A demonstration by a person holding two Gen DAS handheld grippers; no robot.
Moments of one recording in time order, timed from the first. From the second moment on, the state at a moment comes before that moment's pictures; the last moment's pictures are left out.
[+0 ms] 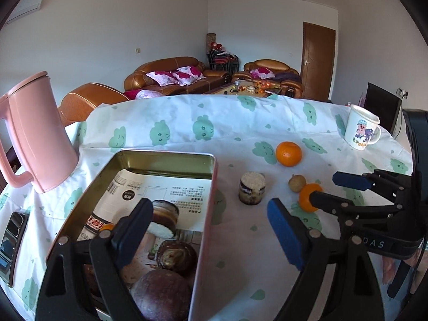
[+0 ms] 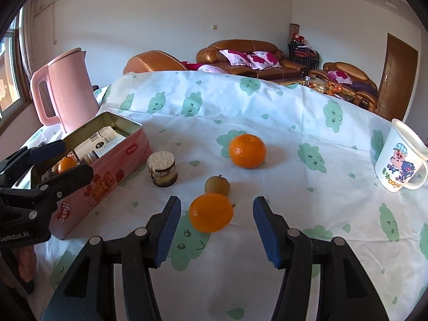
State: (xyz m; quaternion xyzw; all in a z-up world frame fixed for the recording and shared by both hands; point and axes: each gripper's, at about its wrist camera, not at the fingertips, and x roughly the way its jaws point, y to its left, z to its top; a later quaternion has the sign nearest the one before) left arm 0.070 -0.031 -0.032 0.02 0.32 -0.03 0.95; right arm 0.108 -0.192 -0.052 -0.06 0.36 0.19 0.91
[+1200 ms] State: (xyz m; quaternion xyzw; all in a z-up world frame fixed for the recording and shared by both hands) left arm 0.141 -0.091 -0.058 0.06 0.40 -0.06 0.91; right arm 0.121 -0.231 -0.058 0.01 0.37 0.17 0.91
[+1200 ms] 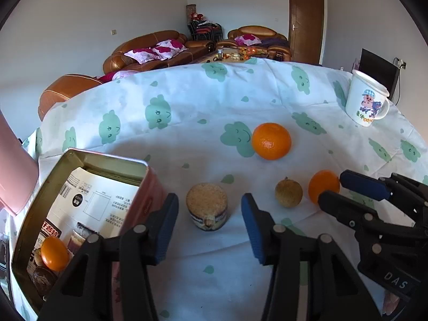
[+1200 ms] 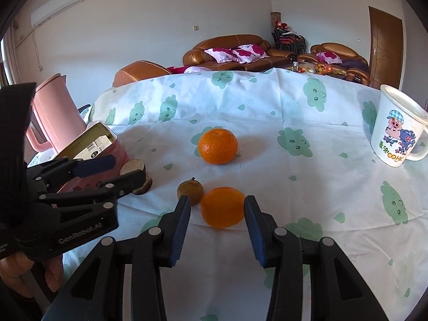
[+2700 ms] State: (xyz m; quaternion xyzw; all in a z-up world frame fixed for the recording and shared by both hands) left arm 0.110 -0.084 -0.042 0.04 0.31 -0.07 0.95; right arm 0.102 -0.226 -0.044 0.00 0.31 0.20 0.93
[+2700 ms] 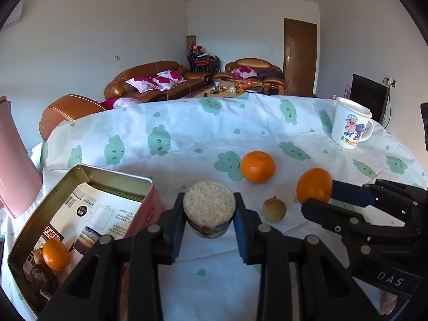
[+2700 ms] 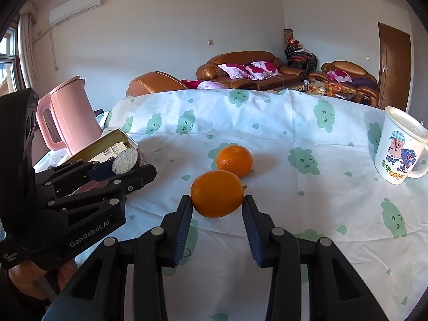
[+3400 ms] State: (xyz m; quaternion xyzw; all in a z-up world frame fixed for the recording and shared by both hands) left arm 0.096 -0.084 -0.036 0.04 0.28 -0.07 0.96; right arm 0.090 -0.226 -0.037 -0.01 0.28 0.20 0.94
